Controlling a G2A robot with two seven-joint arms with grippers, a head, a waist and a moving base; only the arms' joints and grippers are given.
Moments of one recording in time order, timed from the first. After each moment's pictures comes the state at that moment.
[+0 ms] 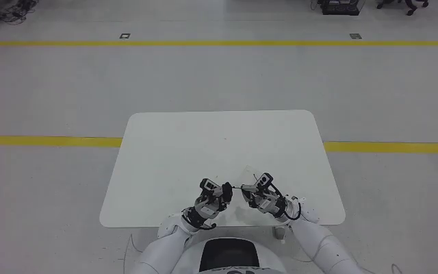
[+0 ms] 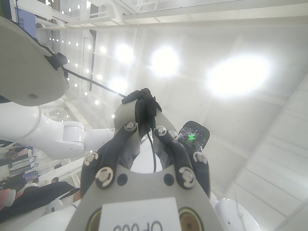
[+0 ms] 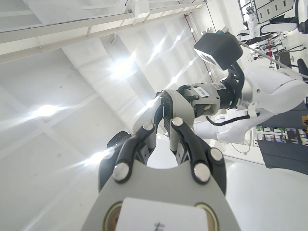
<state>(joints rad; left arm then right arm) 1.58 -1.41 -1.08 -1.19 -1.12 -0.34 -1.29 -1.42 -1.31 1.07 -0.91 1.07 -0.13 1.39</state>
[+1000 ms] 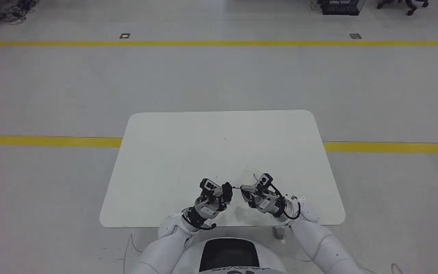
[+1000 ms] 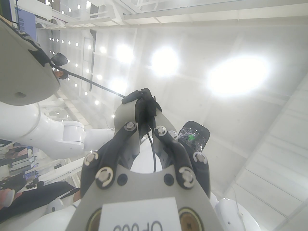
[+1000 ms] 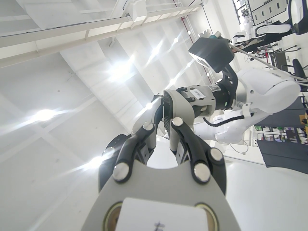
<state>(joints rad) 1.58 -1.41 -1.08 -1.19 -1.12 -0.34 -1.29 -1.42 -1.32 1.08 -0.90 1.05 -0.12 1.37</state>
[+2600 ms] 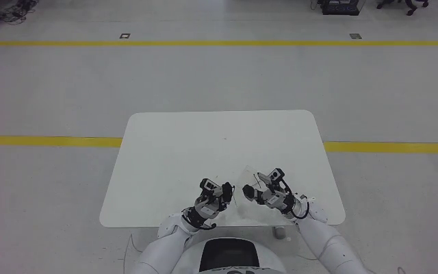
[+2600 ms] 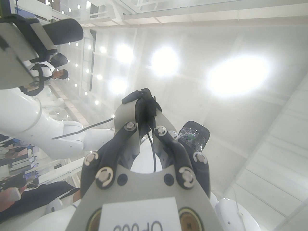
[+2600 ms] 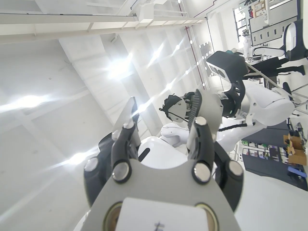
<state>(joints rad) 1.58 -1.41 -1.08 -1.19 -1.12 -0.34 -1.29 -1.44 -1.30 1.16 -0.93 1.04 -0.21 1.38</state>
